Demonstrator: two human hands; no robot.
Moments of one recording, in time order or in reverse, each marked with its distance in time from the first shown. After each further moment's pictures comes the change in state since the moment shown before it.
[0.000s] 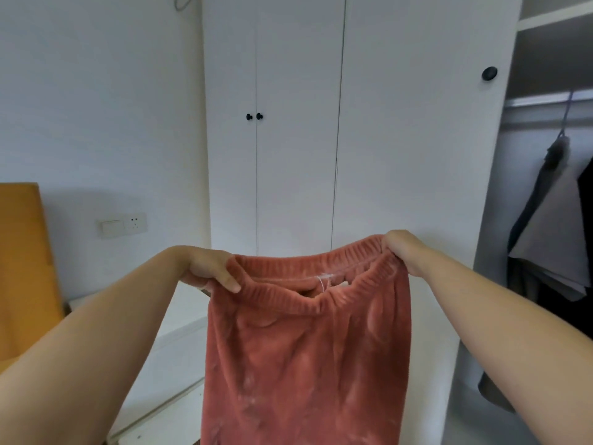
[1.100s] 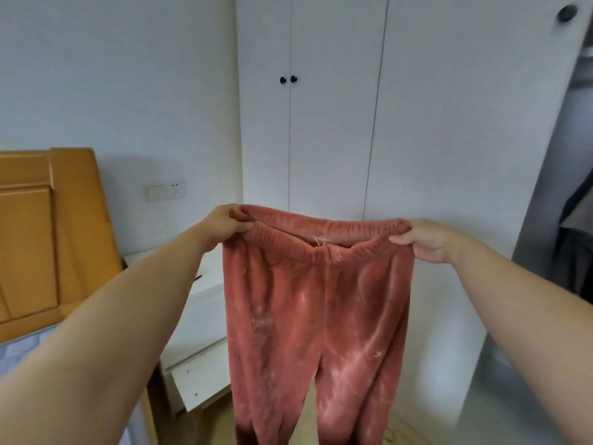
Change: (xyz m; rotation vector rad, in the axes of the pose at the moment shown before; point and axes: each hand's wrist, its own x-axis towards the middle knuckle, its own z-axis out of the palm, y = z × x) left_hand -0.025 -0.043 0.014 -0.164 0.895 0.196; right_hand -0.002 0.043 0.028 0.443 -0.732 -0.078
